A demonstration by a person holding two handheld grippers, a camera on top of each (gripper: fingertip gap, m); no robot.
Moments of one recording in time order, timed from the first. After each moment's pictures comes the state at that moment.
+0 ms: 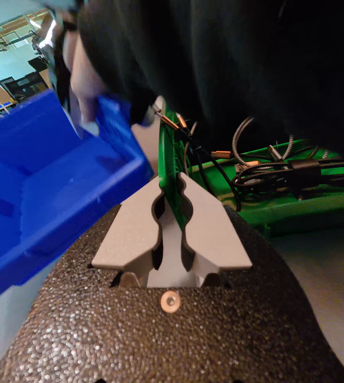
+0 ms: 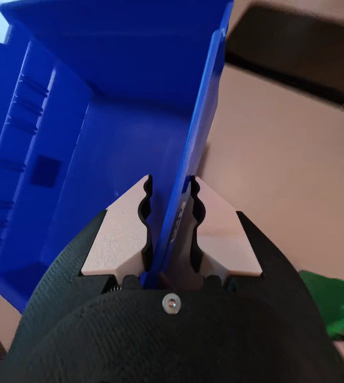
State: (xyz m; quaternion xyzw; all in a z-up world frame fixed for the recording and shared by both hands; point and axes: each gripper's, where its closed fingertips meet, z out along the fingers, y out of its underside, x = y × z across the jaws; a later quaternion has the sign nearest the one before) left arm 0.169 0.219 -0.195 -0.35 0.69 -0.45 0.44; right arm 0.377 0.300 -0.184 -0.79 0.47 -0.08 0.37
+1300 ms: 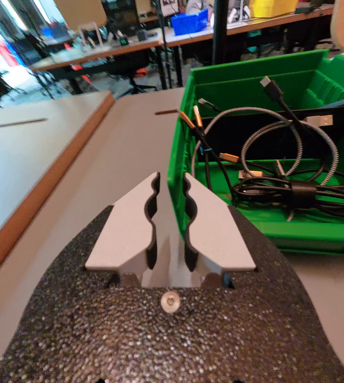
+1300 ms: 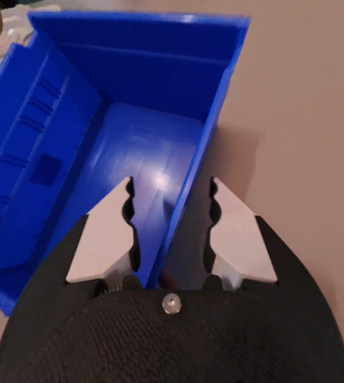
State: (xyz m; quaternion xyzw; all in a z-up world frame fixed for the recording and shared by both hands) left arm 0.275 0.427 -0.189 -0.54 0.59 -0.37 0.47; right arm 0.357 -0.371 -0.223 -0.64 0.66 -0.18 0.33
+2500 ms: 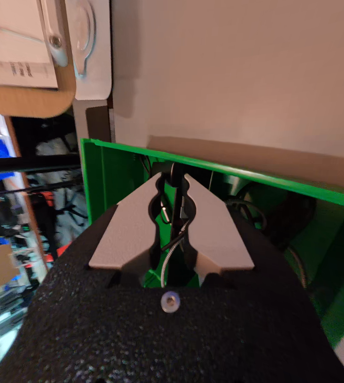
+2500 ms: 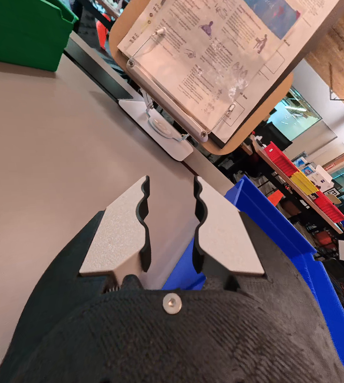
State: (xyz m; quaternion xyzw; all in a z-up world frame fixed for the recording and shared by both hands) left arm 0.364 0.219 -0.194 0.05 0.93 -0.13 0.33; right arm 0.296 -0.094 -0.166 -0.71 0.26 -0.54 0.36
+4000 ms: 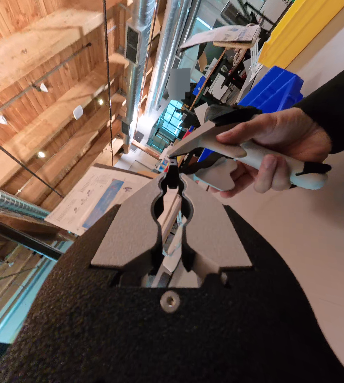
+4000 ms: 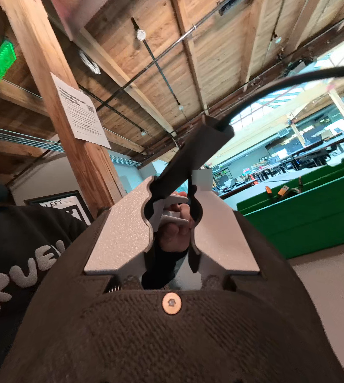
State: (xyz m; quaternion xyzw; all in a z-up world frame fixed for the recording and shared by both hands) left arm 0.159 0.051 -0.076 0.14 0.63 -0.52 0.56; right arm 0.178 0.044 -0.069 -0.44 0.14 0.22 0.86
